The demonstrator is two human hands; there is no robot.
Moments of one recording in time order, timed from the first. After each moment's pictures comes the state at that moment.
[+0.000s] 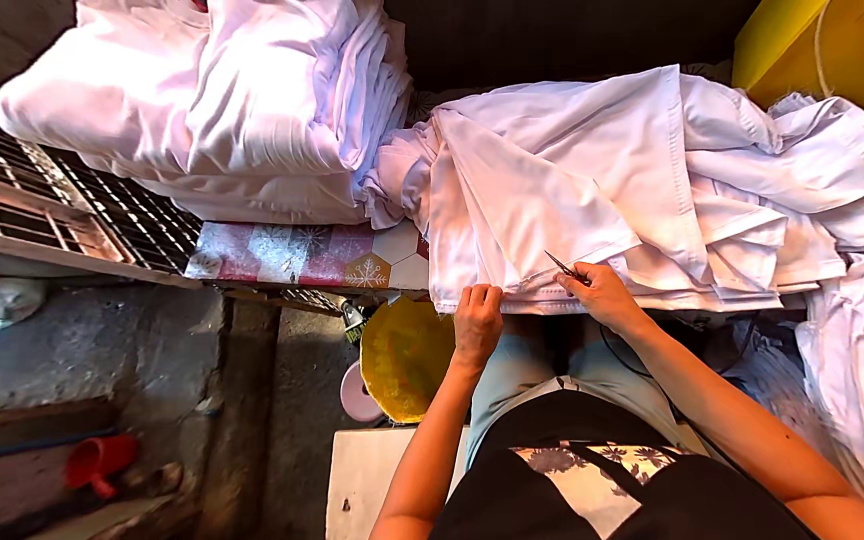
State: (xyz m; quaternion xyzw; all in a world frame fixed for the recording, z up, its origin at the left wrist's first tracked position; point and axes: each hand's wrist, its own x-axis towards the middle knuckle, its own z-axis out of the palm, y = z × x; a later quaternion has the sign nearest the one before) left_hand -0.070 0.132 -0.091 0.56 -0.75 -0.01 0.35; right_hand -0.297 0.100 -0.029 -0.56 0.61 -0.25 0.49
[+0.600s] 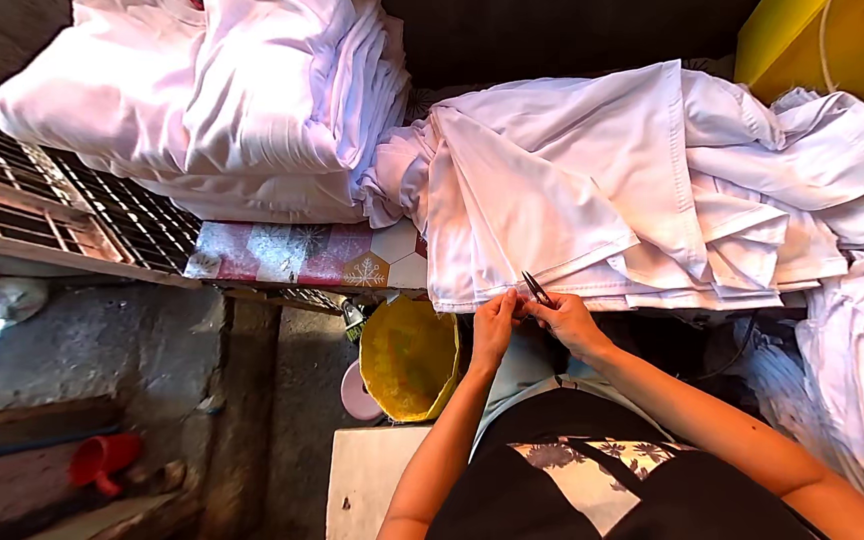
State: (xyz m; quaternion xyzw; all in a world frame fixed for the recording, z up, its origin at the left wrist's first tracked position) left_hand -0.102 0.143 -0.042 0.63 -0.41 -0.56 0.36; right_hand -0.250 0.135 -0.042 -0.38 0.57 -0.32 0.66
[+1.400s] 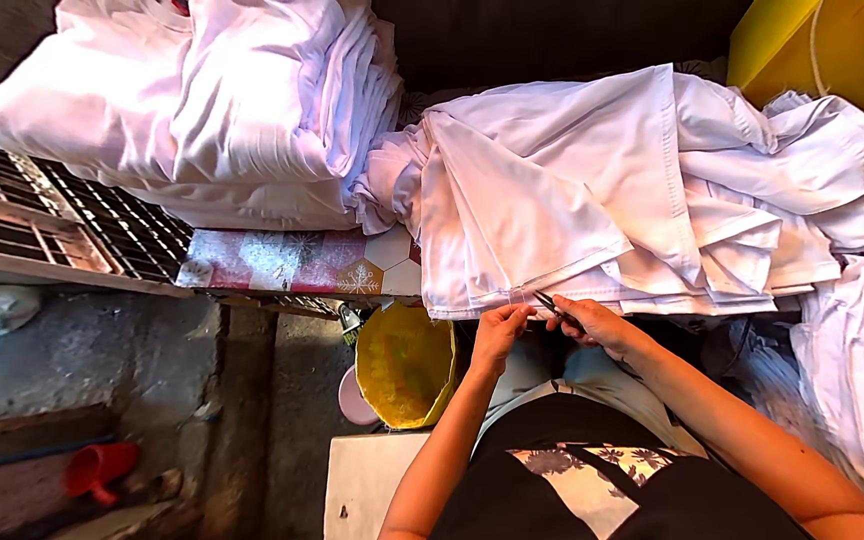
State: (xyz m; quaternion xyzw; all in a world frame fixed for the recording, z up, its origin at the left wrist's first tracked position) left_hand -0.112 0.139 -0.040 0.57 -0.32 -0.66 0.37; right_hand -0.307 0.121 -0.028 -0.38 0.52 -0.15 0.75
